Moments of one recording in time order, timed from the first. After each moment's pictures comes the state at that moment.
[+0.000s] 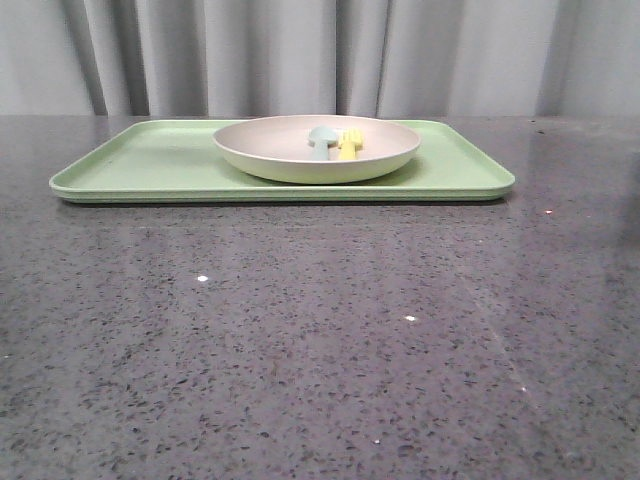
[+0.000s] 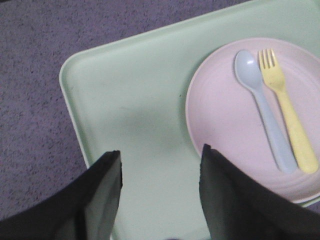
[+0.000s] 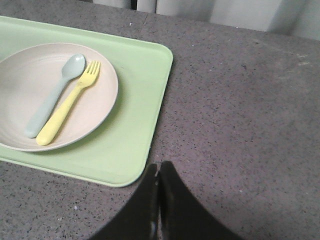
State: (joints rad) left arm -0.28 1.87 -2.09 -0.09 1.26 -0.02; right arm 0.28 1.09 -1.08 -0.05 0.62 0.11
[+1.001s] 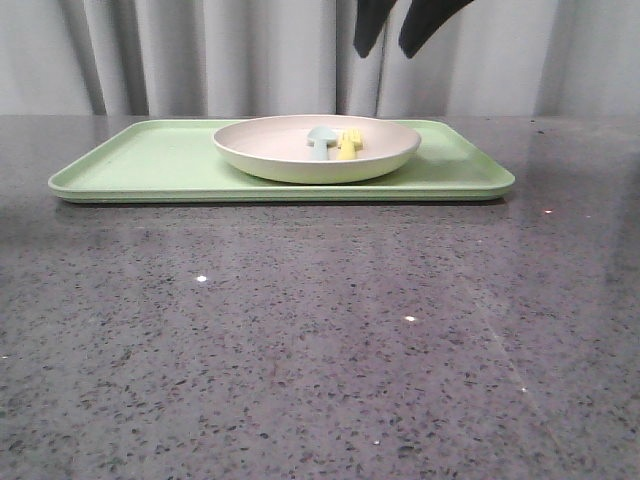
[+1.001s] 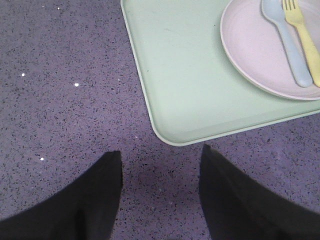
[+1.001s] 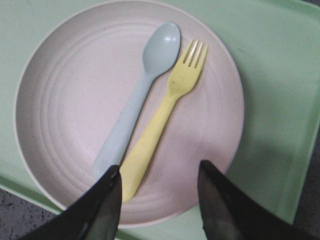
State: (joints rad) left arm -0.21 1.15 -1.22 -0.06 0.93 -0.04; right arm 0.46 1.87 -1.85 0.07 1.00 0.11
